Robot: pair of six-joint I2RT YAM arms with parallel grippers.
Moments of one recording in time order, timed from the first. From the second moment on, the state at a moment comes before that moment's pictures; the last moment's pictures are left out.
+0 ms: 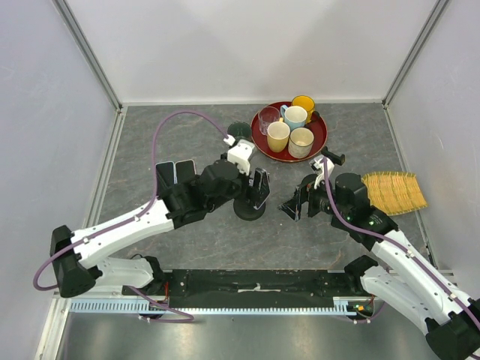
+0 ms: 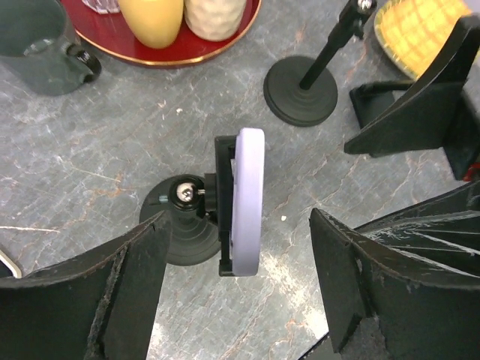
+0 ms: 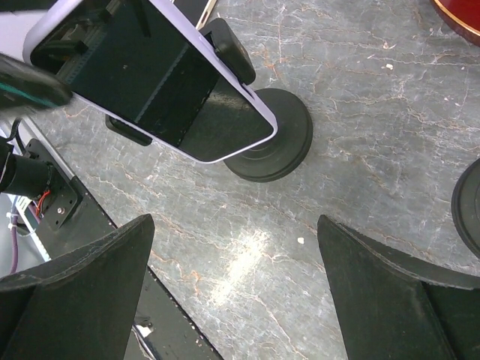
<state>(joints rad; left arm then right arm) -1.04 1.23 1.09 -0.33 -0.32 -0.34 0.51 0.76 0.61 -0.26 -0.36 0.32</state>
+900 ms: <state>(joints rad) -0.55 0.66 0.68 -0.38 -0.08 -0.43 1.01 1.05 0.93 -0.34 0.30 0.43</state>
